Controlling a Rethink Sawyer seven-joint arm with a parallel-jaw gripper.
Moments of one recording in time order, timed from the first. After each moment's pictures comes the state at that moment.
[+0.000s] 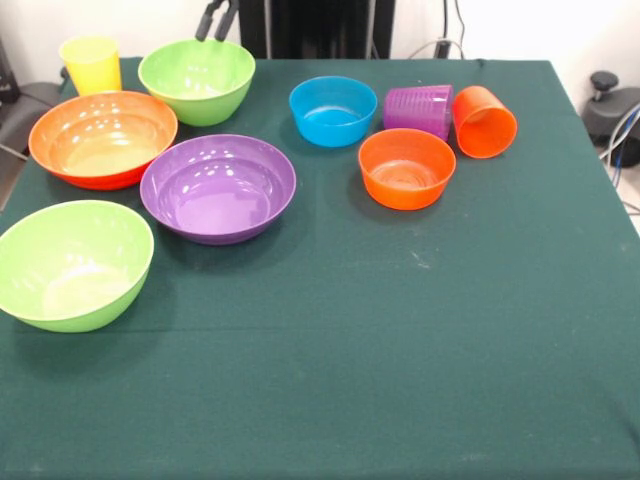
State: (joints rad) arm -0.68 -0.45 0.91 2.76 -2.43 1.69 1.85
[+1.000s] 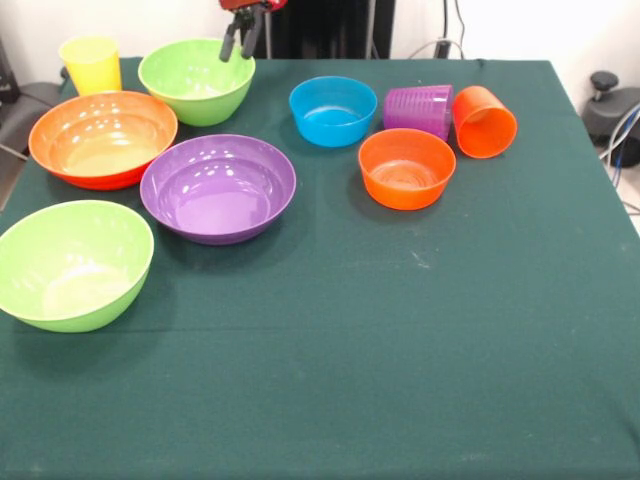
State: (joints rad) arm -0.65 -0.39 0.87 2.74 -2.58 1.69 1.85
